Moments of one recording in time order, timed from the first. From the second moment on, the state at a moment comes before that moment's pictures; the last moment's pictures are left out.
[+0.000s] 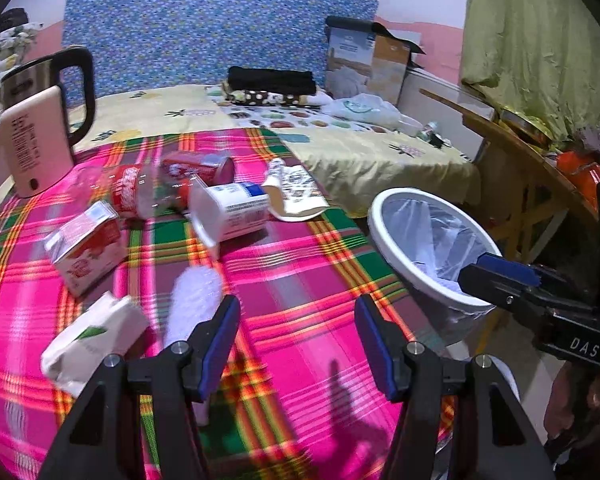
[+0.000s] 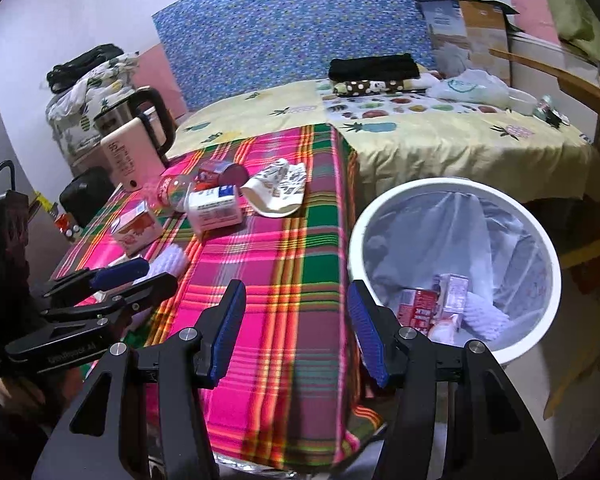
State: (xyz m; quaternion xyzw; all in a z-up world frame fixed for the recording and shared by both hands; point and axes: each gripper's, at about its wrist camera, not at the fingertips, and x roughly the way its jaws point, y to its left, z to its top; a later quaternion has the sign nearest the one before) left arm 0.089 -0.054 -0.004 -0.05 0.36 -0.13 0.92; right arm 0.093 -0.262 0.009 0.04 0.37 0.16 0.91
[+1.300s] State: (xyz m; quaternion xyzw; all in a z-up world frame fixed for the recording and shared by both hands) left arm 0.128 0.097 -0.014 -0.07 0.36 0.01 0.93; right arm 0.128 -0.165 0.010 -0.01 0.37 0.23 0.90
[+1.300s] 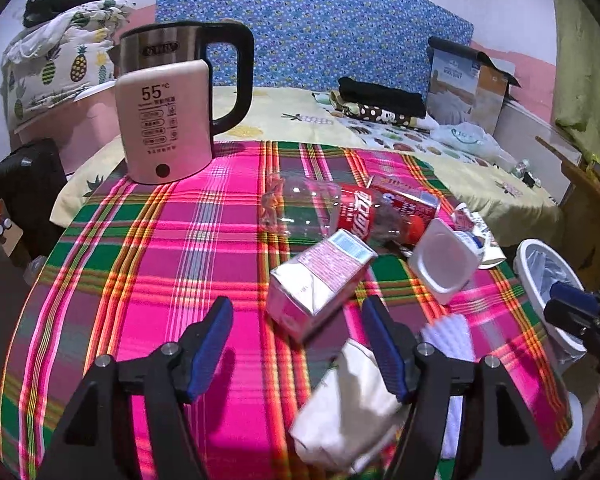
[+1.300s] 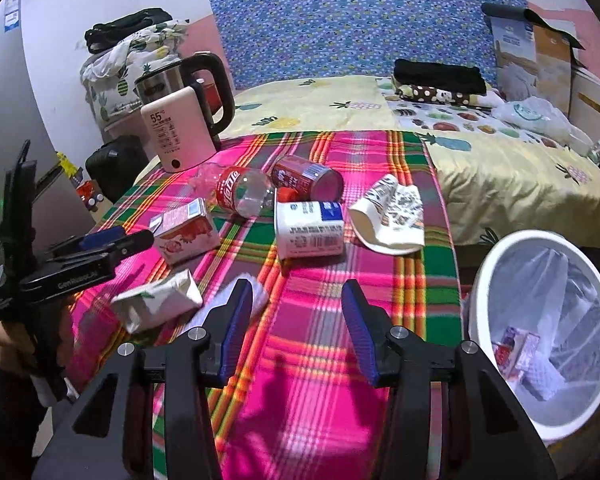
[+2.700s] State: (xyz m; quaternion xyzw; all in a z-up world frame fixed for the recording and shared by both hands) left arm 0.137 0.088 -0.003 -0.07 0.36 0.01 0.93; right arm 0.150 -0.141 0.017 -0.06 0.35 0.18 0.92
